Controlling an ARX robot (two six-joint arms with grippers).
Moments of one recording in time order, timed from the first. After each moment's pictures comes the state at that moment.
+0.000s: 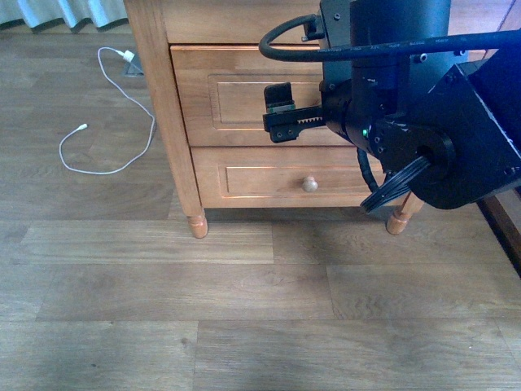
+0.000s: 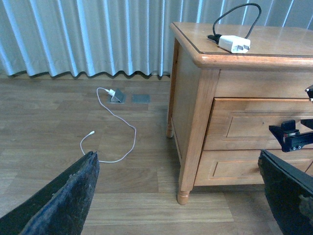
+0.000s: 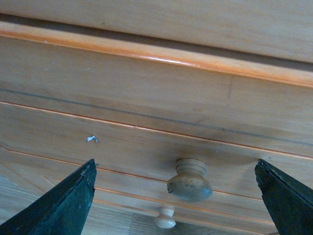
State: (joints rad) left arm 0.00 0.00 0.01 -0.01 0.00 0.00; right arm 0.41 2.30 1.13 0.80 0.18 0.01
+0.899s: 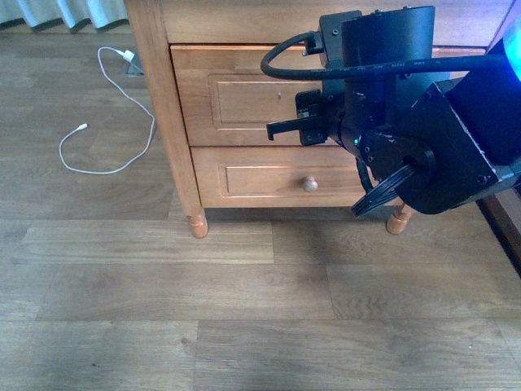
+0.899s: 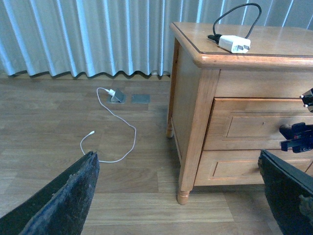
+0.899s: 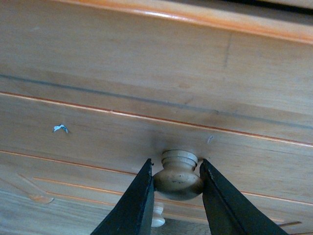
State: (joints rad) left arm 0.00 0.00 0.01 -0.01 0.00 0.00; right arm 0.40 2.35 1.17 0.80 0.22 0.00
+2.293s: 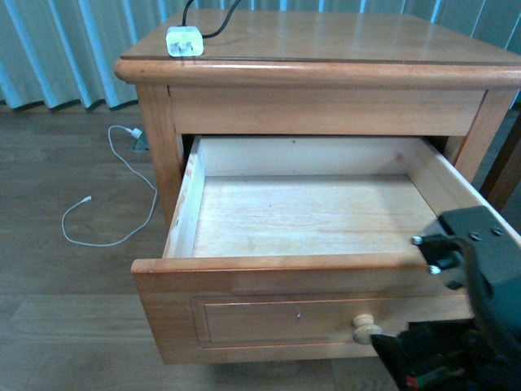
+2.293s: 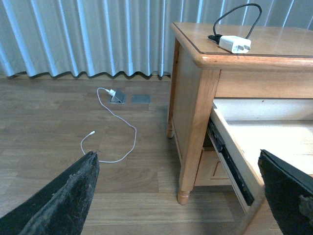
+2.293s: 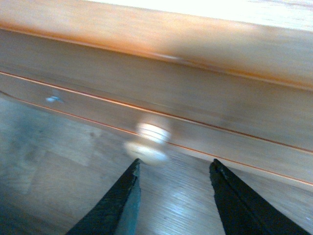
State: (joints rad) left arm 0.00 0.00 0.01 -0.01 0.00 0.00; right arm 0.37 1.65 0.35 0.62 -0.07 0.10
